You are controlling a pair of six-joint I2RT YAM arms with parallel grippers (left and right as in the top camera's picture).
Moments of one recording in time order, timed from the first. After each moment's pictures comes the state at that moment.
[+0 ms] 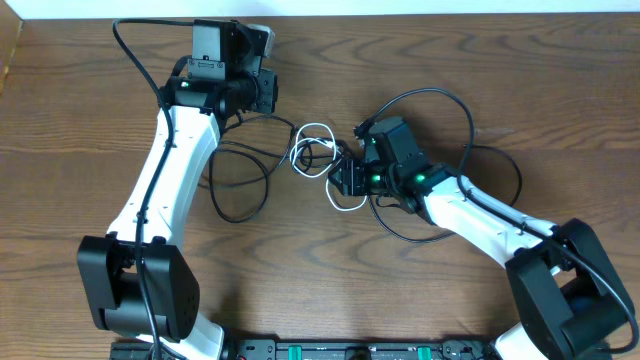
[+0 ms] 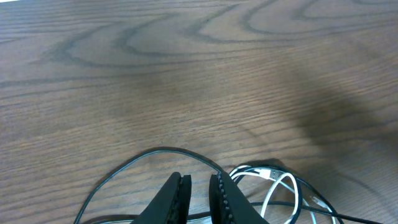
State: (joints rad) left arm -0.13 1.74 1.49 -0.63 0.24 0.04; right arm 0.57 1.74 0.97 -0.10 -0.37 0.58
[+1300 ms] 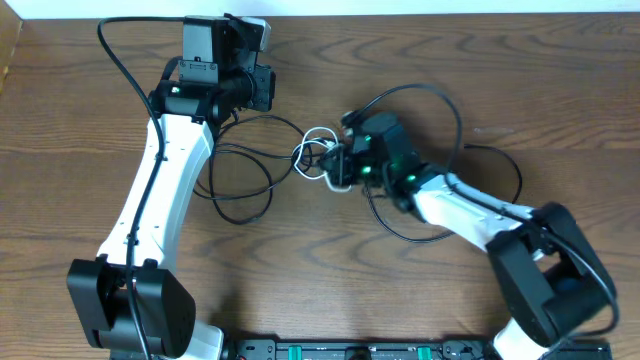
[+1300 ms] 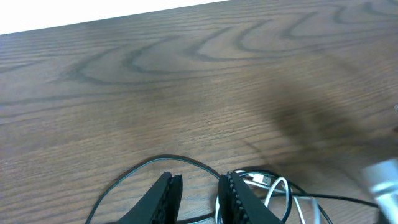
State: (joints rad) left arm -0.13 1.67 1.49 -0.63 0.24 0.05; right arm 0.55 1.80 0.97 0.19 -0.48 0.65
